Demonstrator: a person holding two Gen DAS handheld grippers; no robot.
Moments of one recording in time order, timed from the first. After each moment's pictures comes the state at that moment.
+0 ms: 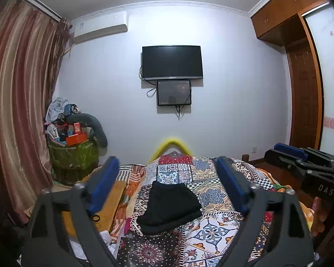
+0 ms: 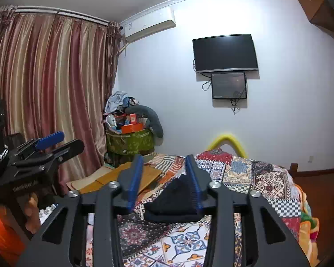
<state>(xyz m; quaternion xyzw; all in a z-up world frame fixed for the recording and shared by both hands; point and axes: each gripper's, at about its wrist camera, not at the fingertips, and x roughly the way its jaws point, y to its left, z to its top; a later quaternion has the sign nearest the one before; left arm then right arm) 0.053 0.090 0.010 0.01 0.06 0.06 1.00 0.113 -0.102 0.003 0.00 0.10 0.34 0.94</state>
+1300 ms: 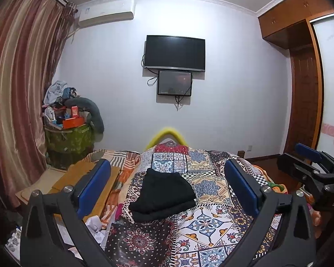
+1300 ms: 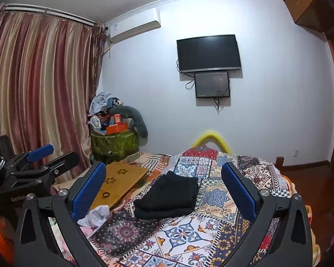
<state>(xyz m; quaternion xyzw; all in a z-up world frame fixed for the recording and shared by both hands) 0.058 0.103 -0.019 -0.03 0.09 0.05 0.99 0.094 -0.102 -0.004 0.00 0.10 0.28 0.96</state>
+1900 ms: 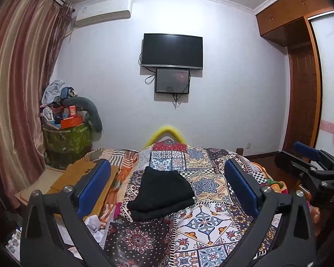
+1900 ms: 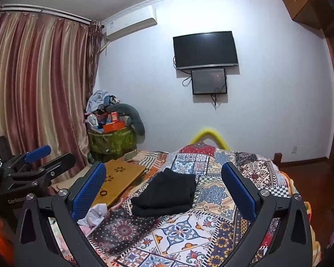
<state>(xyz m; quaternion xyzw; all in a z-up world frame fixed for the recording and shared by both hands) 0.059 0.096 -0.021 -0.02 0.10 0.04 0.99 0.097 -0.104 -0.004 0.01 0.12 0.27 0.96</state>
